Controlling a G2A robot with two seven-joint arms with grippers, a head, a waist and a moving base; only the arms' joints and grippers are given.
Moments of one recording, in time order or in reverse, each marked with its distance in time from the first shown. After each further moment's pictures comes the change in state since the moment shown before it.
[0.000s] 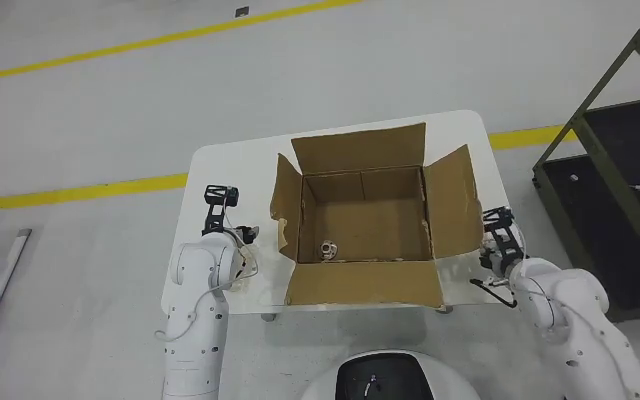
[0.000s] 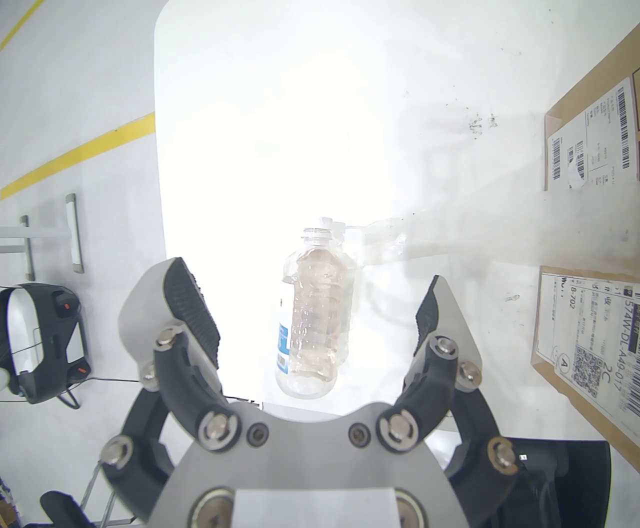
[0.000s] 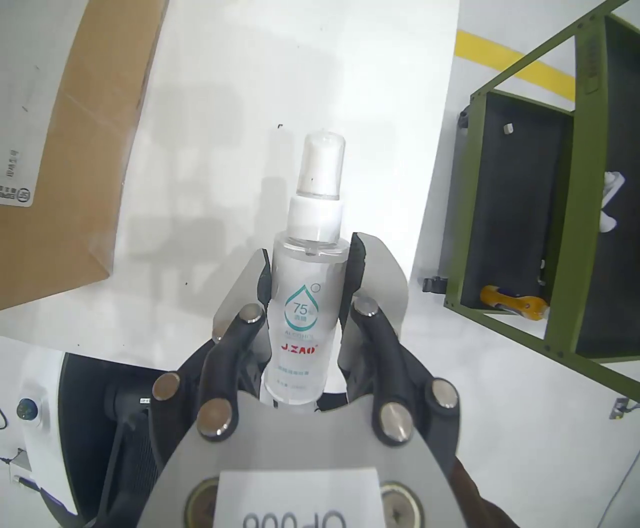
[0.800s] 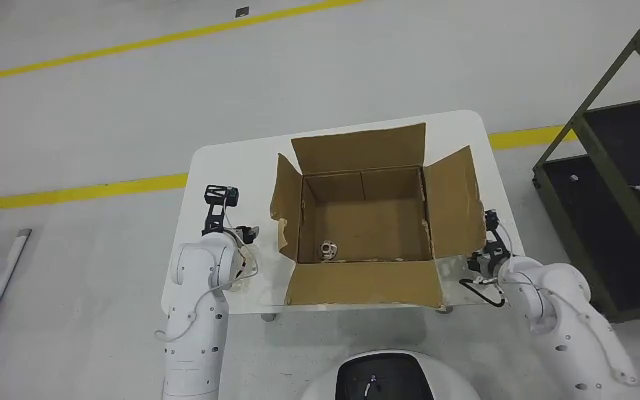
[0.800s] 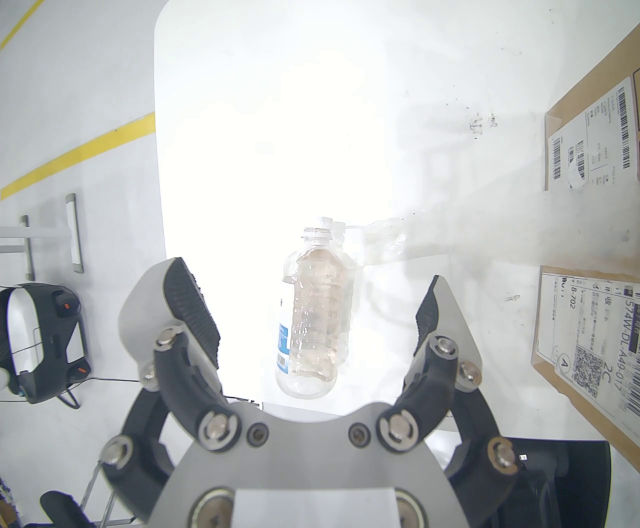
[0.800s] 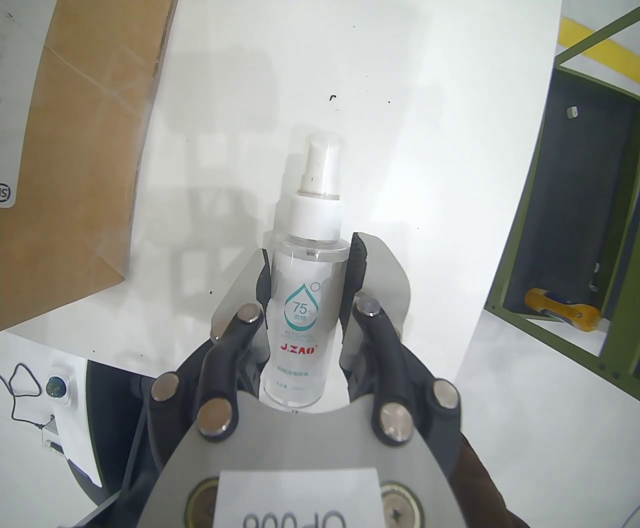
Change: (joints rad) left arm 0.000 0.000 0.000 0.000 0.000 0.000 0.000; right arm 0.053 0.004 -0.028 0.107 0.075 -0.022 -0.005
